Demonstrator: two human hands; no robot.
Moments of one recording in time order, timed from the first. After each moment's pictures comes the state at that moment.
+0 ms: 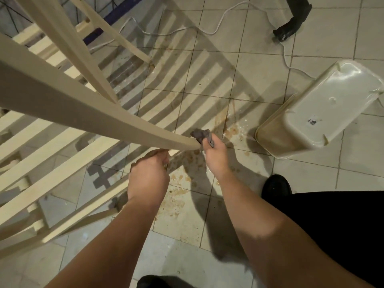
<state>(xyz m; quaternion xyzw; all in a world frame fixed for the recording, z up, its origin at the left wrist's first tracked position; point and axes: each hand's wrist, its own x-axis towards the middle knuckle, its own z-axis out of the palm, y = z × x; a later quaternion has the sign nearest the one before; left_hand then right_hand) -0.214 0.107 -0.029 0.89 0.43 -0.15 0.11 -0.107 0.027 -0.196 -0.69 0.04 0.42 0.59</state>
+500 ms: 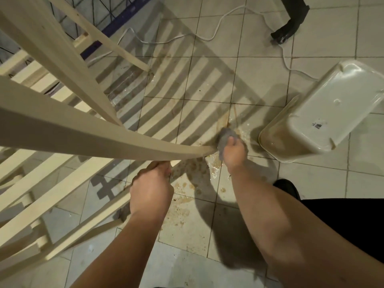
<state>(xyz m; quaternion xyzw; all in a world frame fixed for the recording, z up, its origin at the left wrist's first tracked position) -0.215 0.105 -0.035 0.88 0.44 -0.14 0.10 -0.065 0.020 -0.219 -0.76 0.19 0.35 0.52</state>
